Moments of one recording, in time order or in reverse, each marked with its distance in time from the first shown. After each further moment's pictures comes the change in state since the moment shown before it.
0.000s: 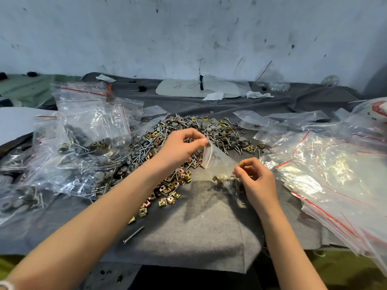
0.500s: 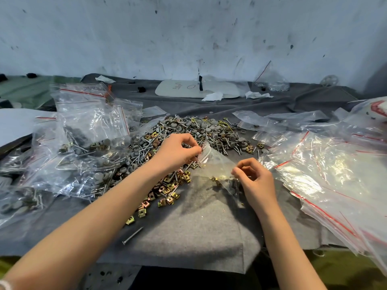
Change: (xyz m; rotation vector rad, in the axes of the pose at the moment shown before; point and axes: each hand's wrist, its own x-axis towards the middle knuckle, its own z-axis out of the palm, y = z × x) left_hand 0.003 -0.010 -0.003 0.226 0.018 -0.017; right_hand 0.001 0.000 0.001 0.008 -0.010 -0.003
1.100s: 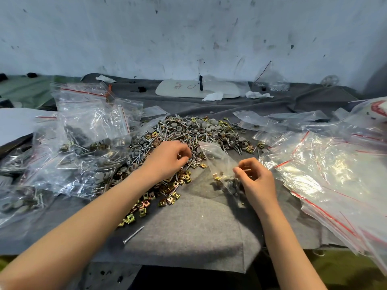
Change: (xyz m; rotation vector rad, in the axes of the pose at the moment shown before) left_hand 0.003 -0.033 -0.007 0.517 -0.053 0.204; right_hand -0.001 -0.001 0.000 -0.013 0.010 -0.007
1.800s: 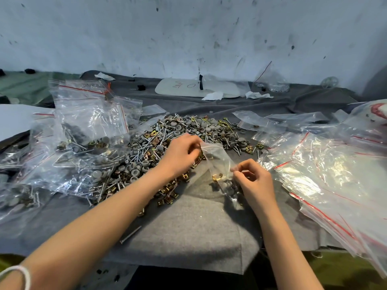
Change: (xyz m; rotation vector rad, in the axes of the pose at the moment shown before) left_hand 0.021 0.014 0.024 -0.208 0.137 0.035; right_hand 0.000 0.002 0.000 0.011 -0.038 0.056
